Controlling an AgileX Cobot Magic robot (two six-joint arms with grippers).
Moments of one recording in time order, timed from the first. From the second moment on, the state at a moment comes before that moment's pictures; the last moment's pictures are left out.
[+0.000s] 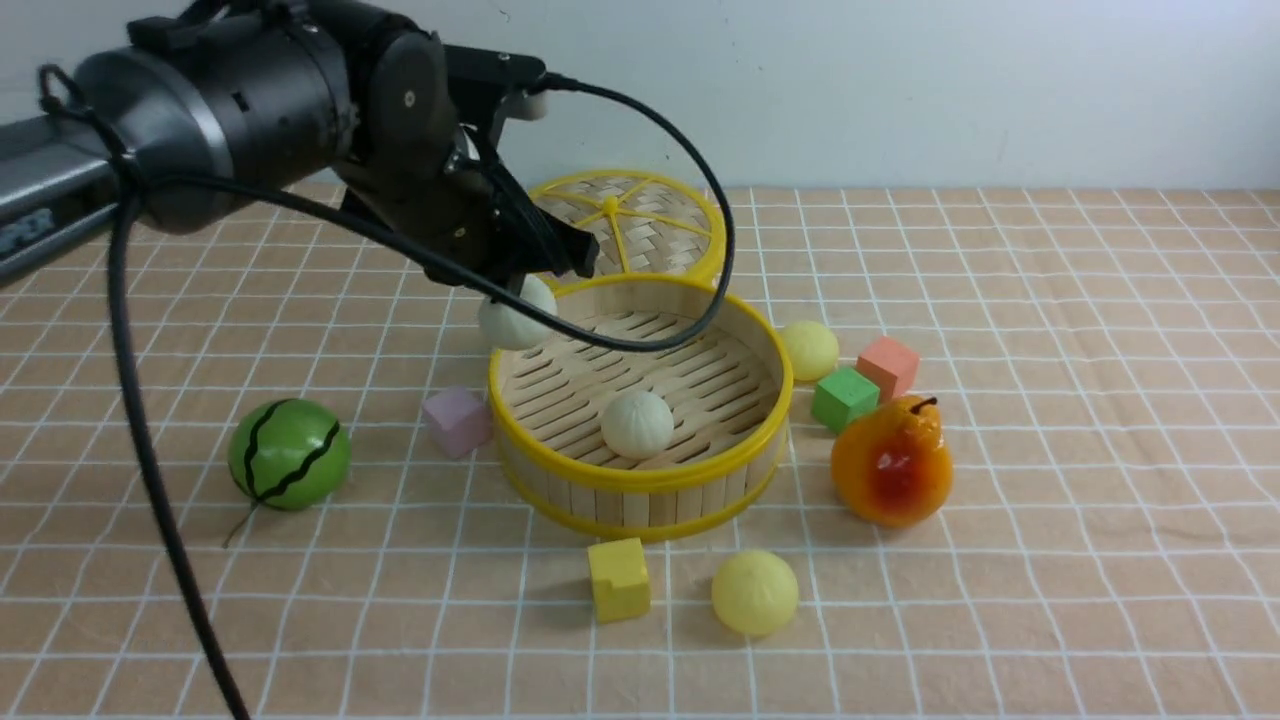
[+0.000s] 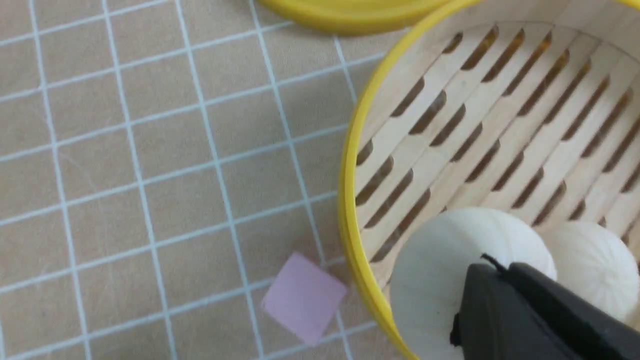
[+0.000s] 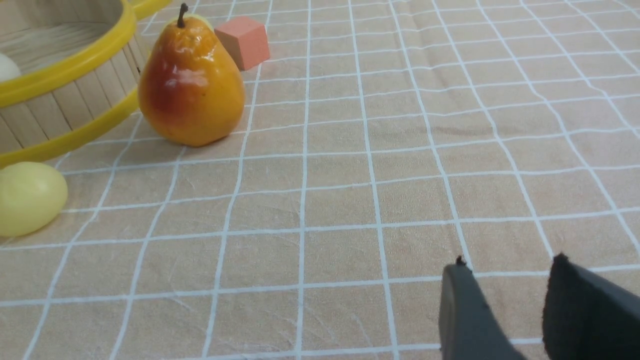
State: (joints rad) right arm -0.03 -0.01 0.02 0.09 0.39 0.00; left arm -0.41 1.94 -1.70 0.11 0.74 -0.18
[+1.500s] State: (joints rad) right arm -0.03 -0.01 0.02 0.09 0.39 0.00; left arm -0.51 0.57 -0.46 -0.05 0.16 -0.26
